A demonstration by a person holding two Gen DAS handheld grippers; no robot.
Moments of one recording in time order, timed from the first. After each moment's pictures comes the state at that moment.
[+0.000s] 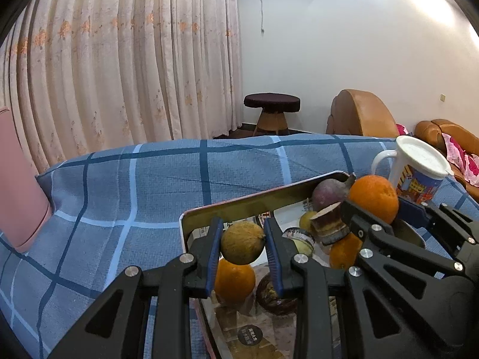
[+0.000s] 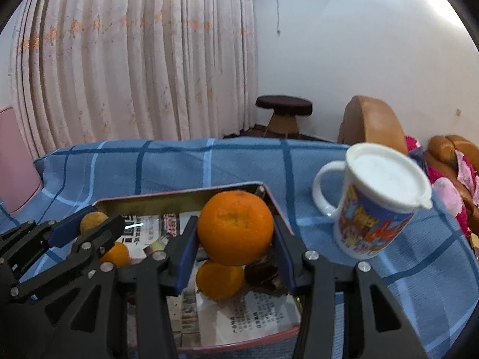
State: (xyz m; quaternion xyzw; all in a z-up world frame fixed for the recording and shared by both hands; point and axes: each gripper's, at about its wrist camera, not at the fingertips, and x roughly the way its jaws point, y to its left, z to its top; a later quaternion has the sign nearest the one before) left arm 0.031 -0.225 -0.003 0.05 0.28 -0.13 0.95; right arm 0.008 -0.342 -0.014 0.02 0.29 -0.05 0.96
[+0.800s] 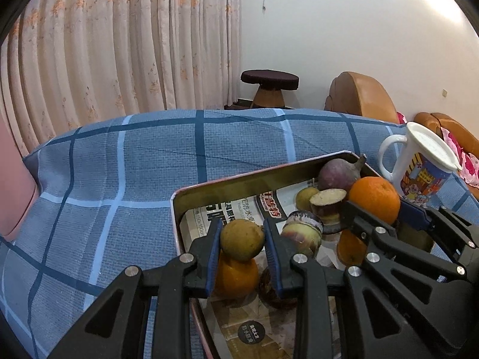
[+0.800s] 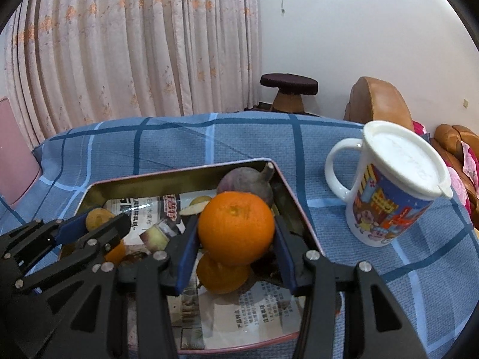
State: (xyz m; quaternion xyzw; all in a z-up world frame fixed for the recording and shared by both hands) left arm 0.050 -0.223 -0.016 0.04 0.34 -0.14 0.93; right arm 0.022 -0.344 -0.026 0.03 0.33 -0.04 0.94
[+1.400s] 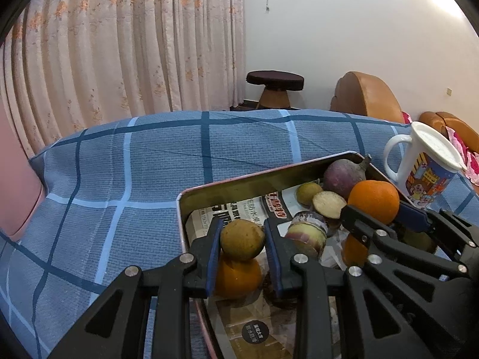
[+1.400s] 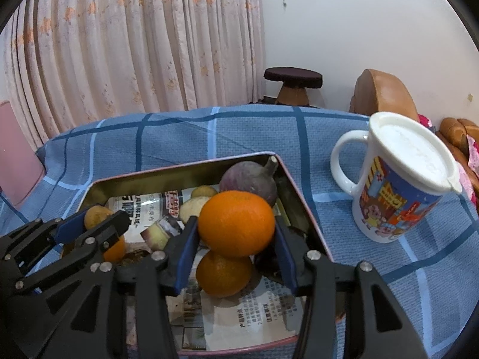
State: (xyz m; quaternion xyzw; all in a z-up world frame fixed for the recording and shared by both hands) left arm 0.049 -0.221 -0.015 0.04 0.34 -0.12 0.93; right arm 0.027 -0.349 -0.029 0.05 0.34 -0.01 0.94
